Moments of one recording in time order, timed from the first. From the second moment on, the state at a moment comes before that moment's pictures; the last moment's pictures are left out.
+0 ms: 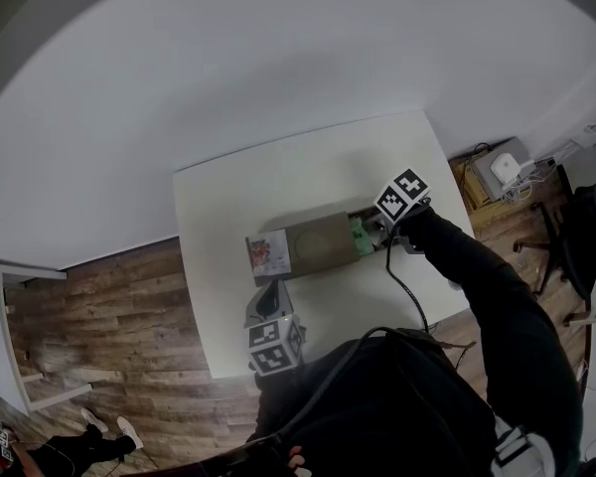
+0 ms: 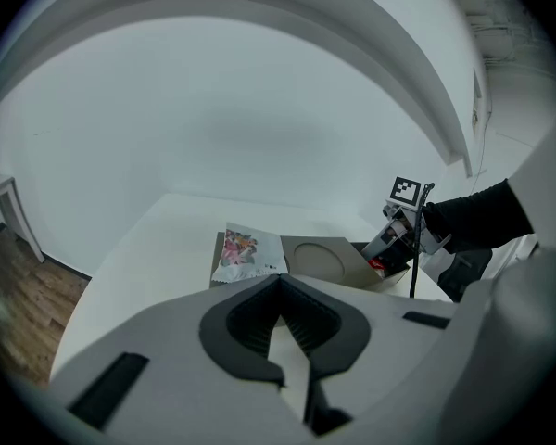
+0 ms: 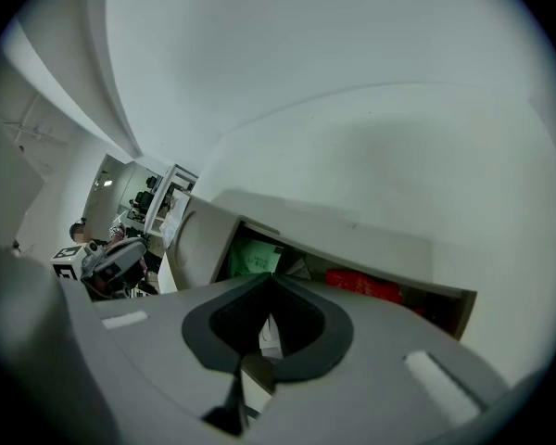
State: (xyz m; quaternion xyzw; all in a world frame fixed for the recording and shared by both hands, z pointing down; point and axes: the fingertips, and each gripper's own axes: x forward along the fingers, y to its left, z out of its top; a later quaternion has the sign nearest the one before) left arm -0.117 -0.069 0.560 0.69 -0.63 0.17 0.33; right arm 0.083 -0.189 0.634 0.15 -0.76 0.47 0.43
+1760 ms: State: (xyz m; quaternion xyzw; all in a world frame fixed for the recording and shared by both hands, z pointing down) left arm -0.110 -0.070 0.557 0.70 -0.62 0.17 0.31; right arm 0.162 -0.216 0.566 0.22 -0.77 0.45 0.39
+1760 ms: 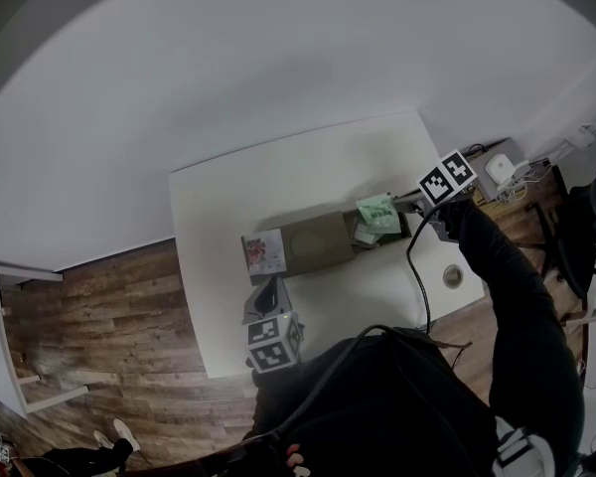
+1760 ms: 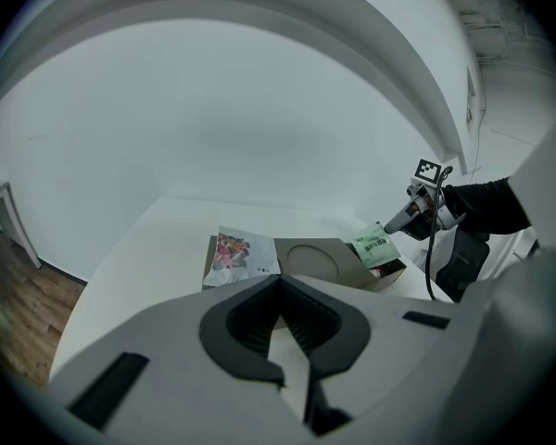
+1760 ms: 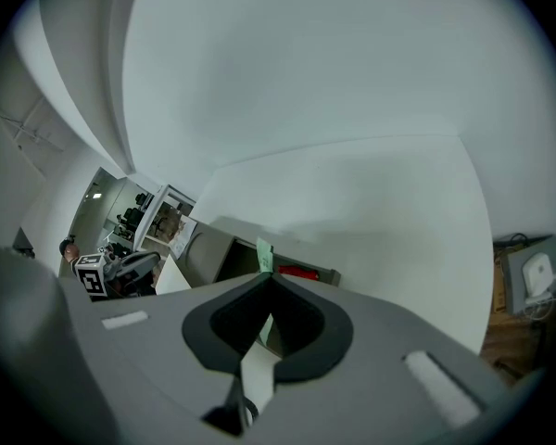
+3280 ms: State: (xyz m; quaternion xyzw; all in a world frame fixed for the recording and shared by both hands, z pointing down) left arm -0.130 -0.058 0.551 0.68 -0.64 0.15 0.32; right arm 0.002 -0.160 0.438 0.04 -0.88 0.39 0.27
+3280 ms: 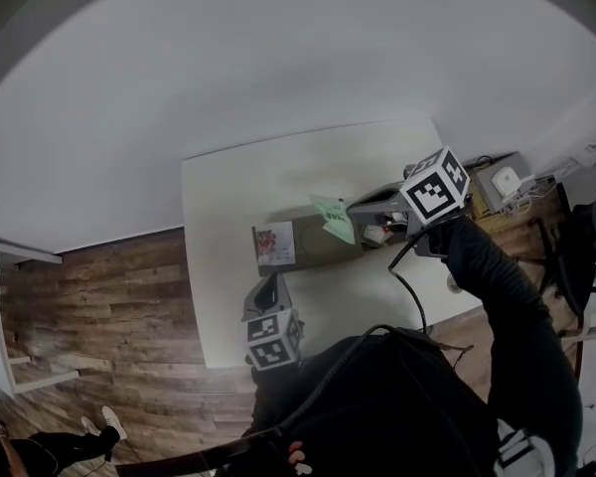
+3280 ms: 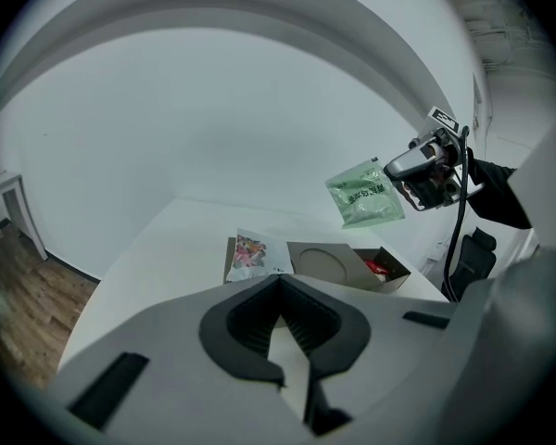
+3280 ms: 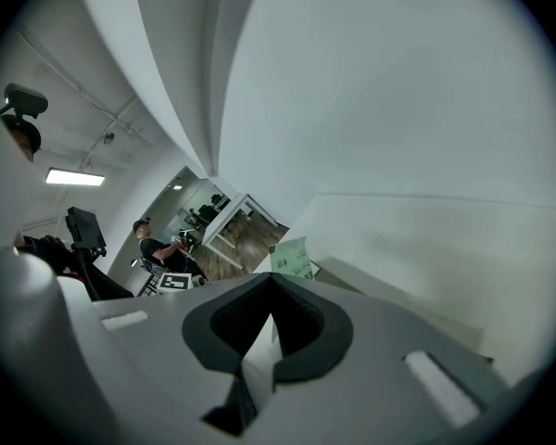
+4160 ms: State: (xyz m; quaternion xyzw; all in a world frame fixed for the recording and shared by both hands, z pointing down) left arm -0.137 -0.053 0.549 0.68 -0.65 0.14 0.31; right arm -0.036 -0.141 0.535 0.05 -0.84 0.42 0.33
